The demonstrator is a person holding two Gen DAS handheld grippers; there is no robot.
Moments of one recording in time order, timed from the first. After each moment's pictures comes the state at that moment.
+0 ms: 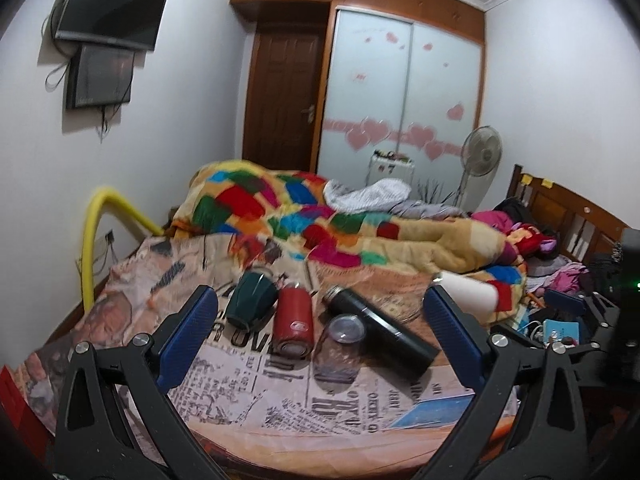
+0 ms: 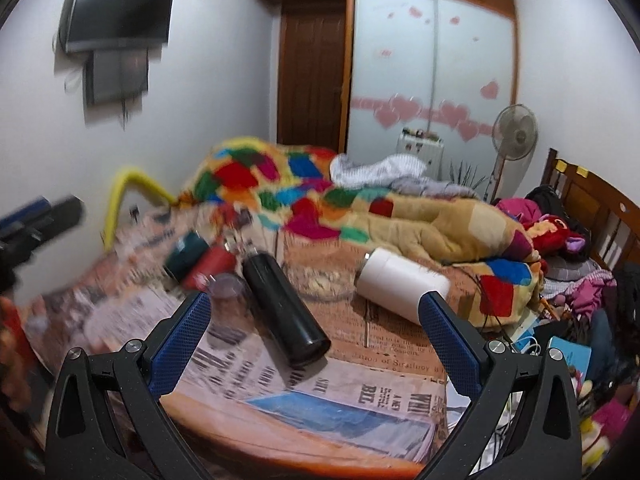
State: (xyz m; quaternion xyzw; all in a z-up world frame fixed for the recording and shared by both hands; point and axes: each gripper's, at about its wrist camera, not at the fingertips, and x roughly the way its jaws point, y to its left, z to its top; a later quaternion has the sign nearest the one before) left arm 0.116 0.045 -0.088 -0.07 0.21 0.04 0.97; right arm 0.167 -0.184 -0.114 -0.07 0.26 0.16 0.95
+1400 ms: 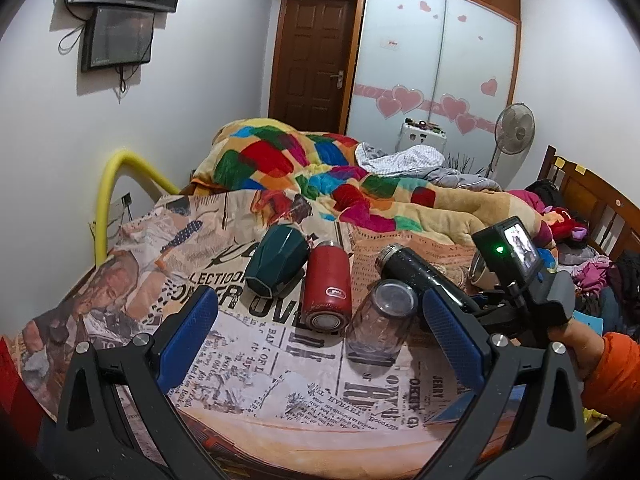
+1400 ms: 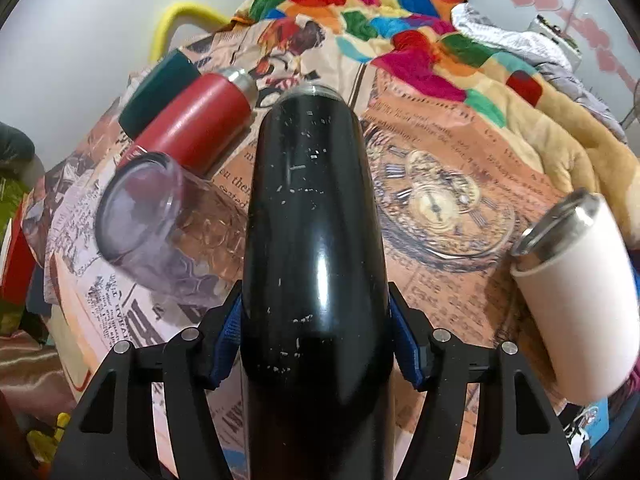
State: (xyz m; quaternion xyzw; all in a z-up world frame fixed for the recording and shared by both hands) left arm 0.152 0.067 -0.149 -0.08 0.26 0.08 0.96; right arm 0.324 -0.115 -0.233 -0.17 0.51 0.30 0.79
